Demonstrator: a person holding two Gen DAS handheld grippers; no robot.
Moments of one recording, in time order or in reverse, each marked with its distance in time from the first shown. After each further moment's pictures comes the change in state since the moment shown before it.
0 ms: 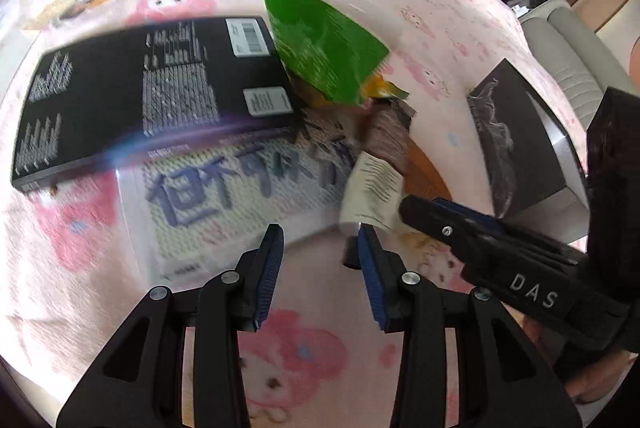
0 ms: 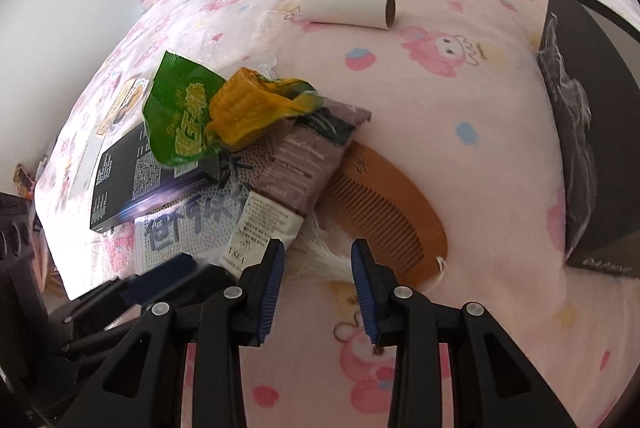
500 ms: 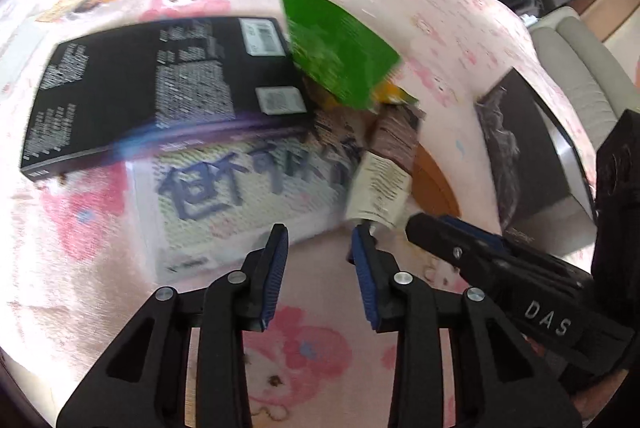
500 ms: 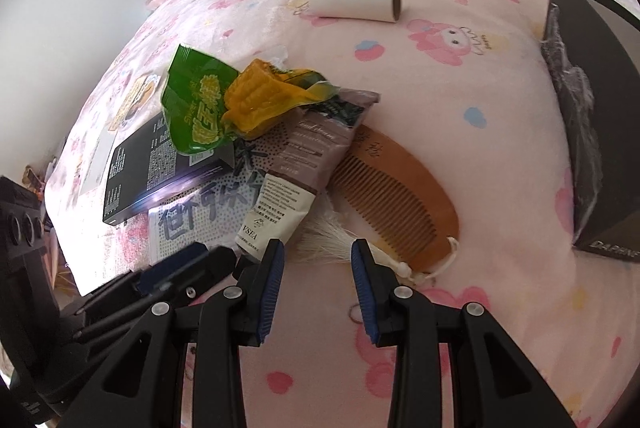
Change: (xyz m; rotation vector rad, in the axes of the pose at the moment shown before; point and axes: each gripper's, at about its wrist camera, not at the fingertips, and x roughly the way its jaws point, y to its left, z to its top) left arm 0.001 0.004 -0.004 -0.008 0.006 -0.012; right arm -0.013 0.004 -0.014 0.016 -0.002 0.033
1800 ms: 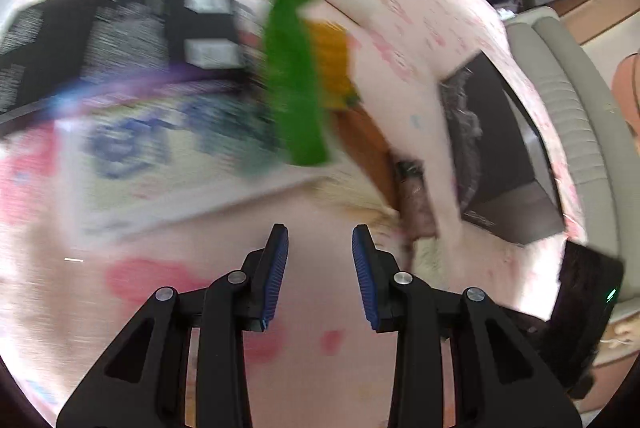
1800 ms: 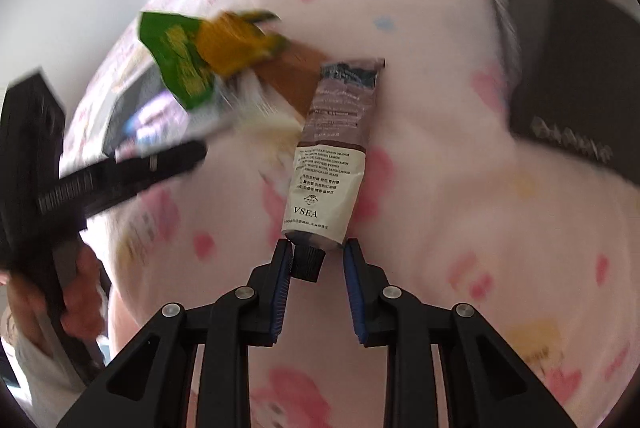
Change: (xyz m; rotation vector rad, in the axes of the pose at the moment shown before) left arm 0.020 -0.022 -0.005 -0.030 0.093 -0.160; right arm -0.022 -0.064 -0.061 0.002 0.095 0.033
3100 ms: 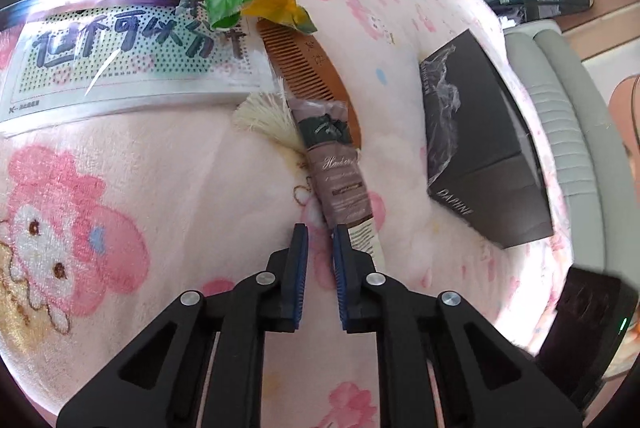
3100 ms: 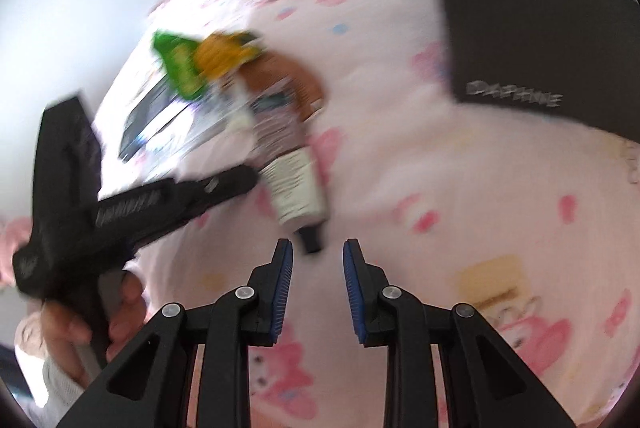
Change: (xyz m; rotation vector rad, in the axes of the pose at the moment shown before) left arm 0.016 -0.034 -0.037 -0.109 -0.025 -0.022; right arm -0.033 -0.019 -0.033 0.044 -0.058 0.074
